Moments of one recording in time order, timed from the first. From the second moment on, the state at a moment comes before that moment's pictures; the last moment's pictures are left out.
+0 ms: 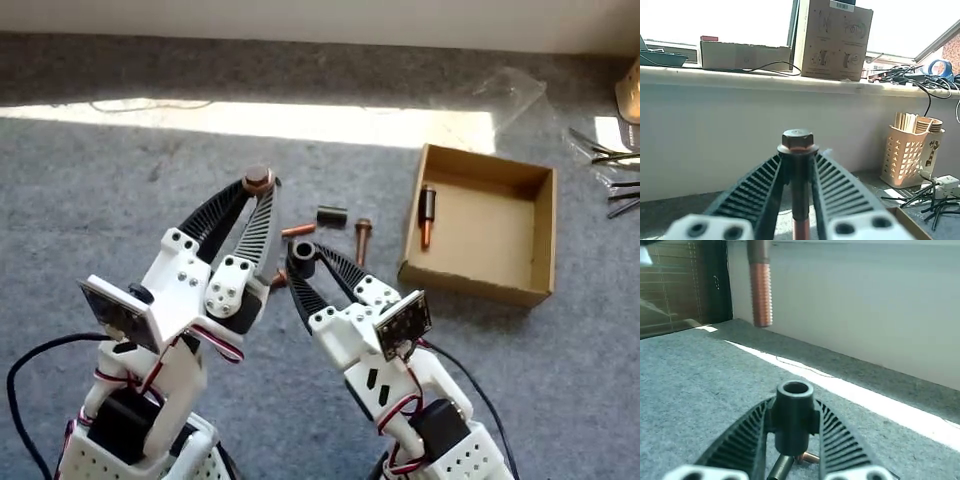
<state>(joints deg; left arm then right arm) 23.2 -92.5 67.0 20.7 11.6 -39.9 -104.4 95.7 15.5 3.3</state>
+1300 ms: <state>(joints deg) 26.7 -93.1 71.2 20.7 15.7 -39.9 -104.4 95.7 15.5 10.3</state>
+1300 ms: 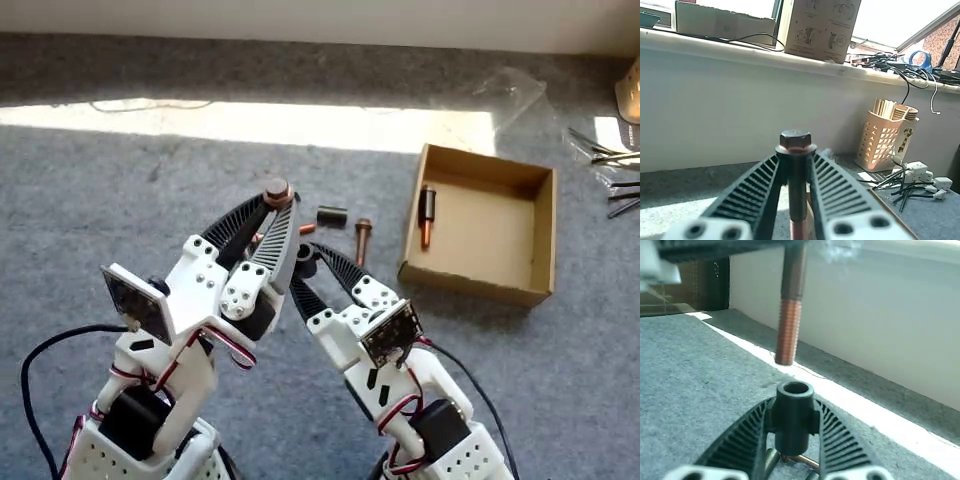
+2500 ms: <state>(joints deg) 29.3 -93.1 76.7 12.7 12.1 -39.9 -104.4 95.7 15.5 10.6</state>
